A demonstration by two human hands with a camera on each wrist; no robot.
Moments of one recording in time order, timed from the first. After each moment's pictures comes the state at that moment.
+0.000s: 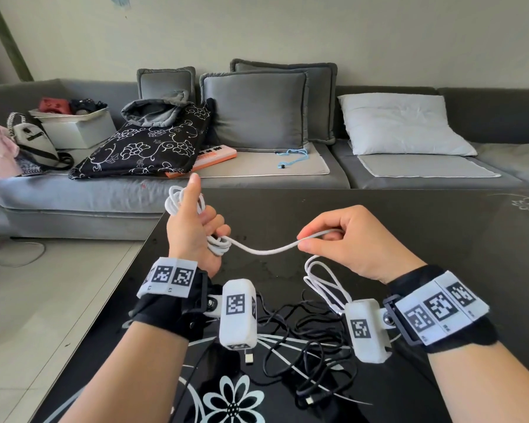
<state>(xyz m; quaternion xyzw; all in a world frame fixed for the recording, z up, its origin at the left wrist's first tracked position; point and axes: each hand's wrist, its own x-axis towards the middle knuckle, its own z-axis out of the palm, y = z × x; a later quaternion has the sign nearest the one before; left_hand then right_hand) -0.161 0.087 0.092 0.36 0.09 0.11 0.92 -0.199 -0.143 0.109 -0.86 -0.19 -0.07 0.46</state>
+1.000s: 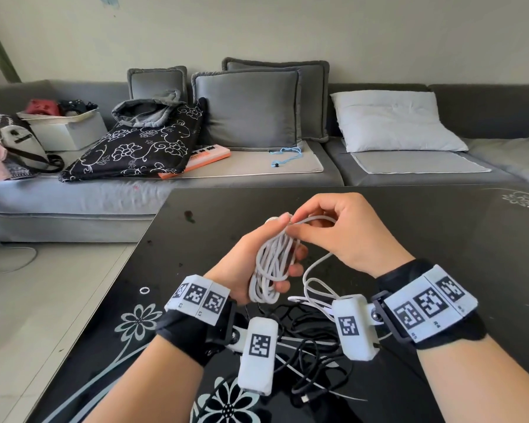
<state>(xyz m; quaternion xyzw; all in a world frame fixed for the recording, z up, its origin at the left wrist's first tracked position) -0.185 0.039 0.072 0.45 -0.17 -0.35 0.80 -0.197 -0.136 0.114 -0.83 -0.21 -0.14 0.49</state>
